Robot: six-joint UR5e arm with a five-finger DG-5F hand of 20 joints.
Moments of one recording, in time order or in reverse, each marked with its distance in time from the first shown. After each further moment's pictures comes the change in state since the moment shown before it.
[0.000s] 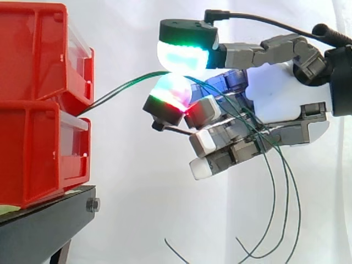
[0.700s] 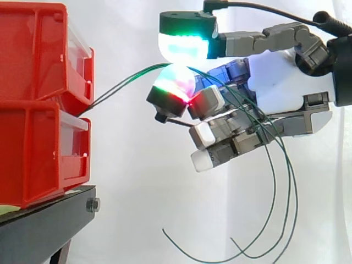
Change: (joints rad) arm 0.004 0.008 0.014 -0.028 0.003 -0.009
